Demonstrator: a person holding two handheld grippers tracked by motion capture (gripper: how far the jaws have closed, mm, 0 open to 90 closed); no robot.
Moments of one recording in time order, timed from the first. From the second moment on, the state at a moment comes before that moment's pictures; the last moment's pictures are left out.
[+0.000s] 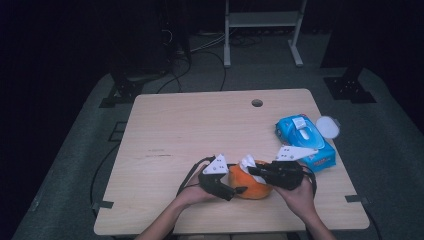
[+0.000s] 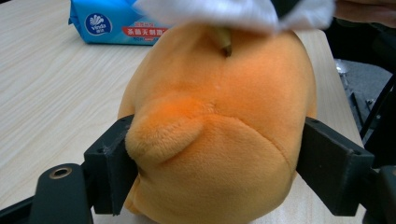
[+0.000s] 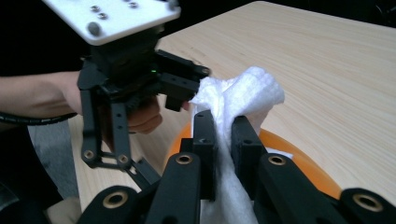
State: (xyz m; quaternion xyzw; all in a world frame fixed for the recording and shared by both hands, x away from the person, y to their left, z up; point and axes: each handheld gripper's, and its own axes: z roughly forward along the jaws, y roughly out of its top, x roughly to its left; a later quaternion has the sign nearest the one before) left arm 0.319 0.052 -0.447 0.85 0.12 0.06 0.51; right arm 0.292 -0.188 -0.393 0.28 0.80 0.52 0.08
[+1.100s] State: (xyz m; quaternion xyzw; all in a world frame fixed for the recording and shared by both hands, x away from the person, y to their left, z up) left arm 0.307 0.067 -0.403 0.84 0.10 0.11 0.52; right arm 0.290 -0.198 -0.384 0.29 0.78 0.55 0.10
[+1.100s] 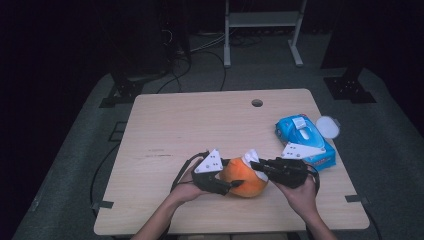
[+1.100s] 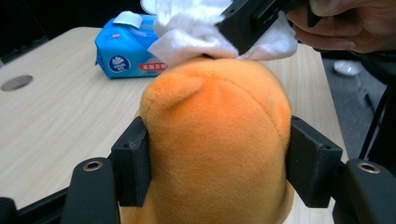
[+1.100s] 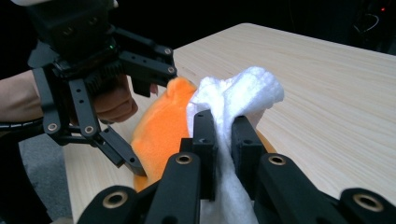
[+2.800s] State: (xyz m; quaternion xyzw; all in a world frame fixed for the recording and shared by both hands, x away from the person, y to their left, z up) left arm 0.328 0.065 -0.425 0.82 0.11 0.00 0.56; right arm 0.281 -0.238 -0.395 0.33 0.77 0.54 0.09
